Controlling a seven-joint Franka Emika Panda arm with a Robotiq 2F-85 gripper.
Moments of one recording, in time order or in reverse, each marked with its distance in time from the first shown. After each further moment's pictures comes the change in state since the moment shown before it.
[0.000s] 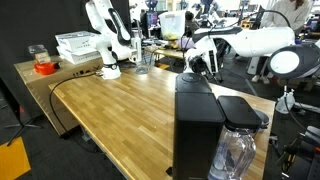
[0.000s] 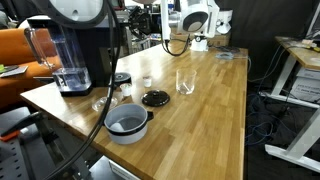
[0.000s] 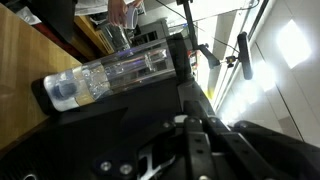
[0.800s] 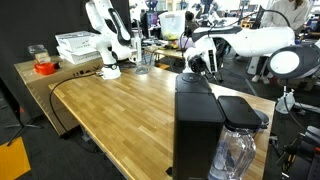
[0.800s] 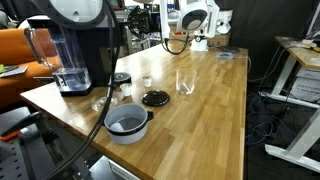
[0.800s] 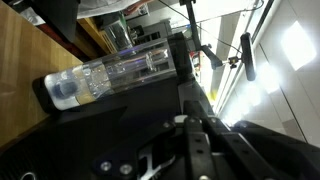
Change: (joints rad) arm 0.007 0.002 0.010 0.018 -0.015 0.000 0.000
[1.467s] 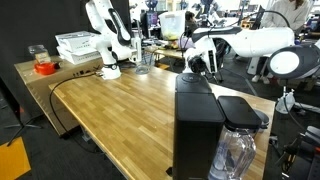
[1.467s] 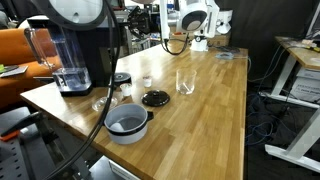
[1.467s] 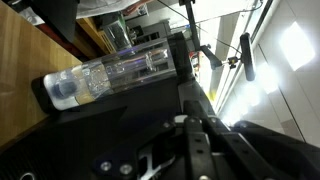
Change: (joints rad) arm -0.001 0.004 0.005 0.000 0.000 0.000 0.000
